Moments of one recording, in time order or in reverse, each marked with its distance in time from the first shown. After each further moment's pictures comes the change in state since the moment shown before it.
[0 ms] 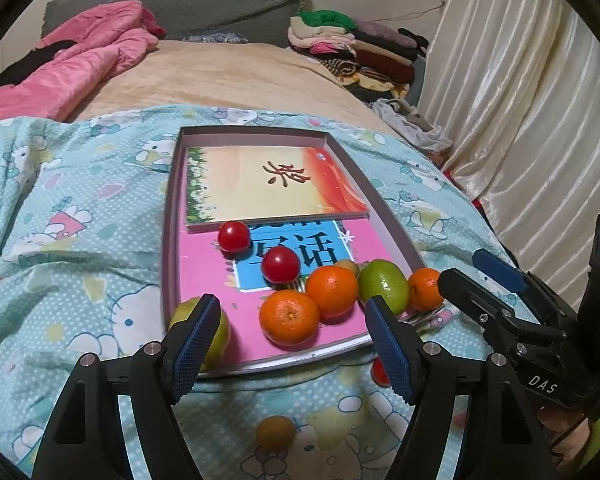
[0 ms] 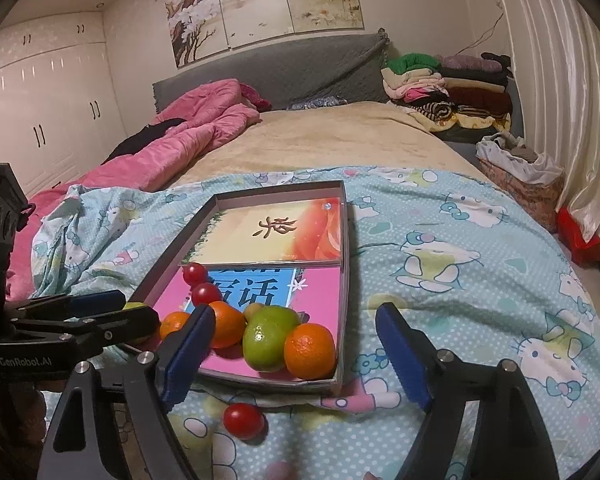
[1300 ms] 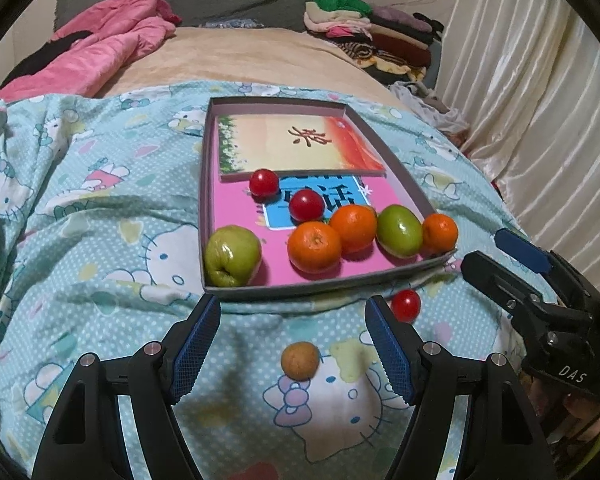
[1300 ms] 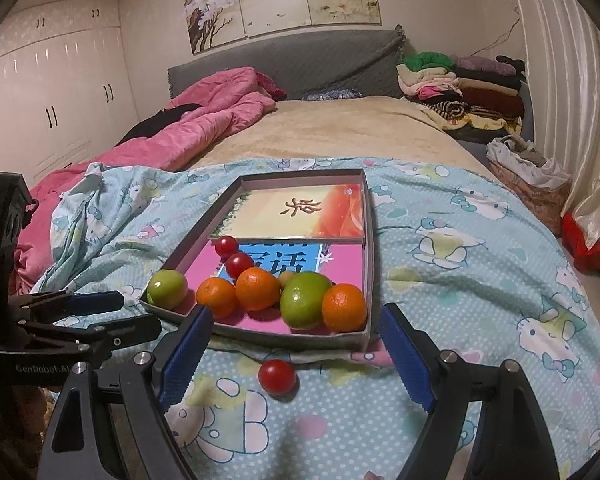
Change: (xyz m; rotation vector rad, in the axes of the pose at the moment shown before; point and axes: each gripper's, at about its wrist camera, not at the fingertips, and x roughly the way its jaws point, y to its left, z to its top) left arm -0.022 0.004 -0.039 -0.001 0.067 0.067; right arm -0.026 0.024 -0.017 -0.047 0.047 0.025
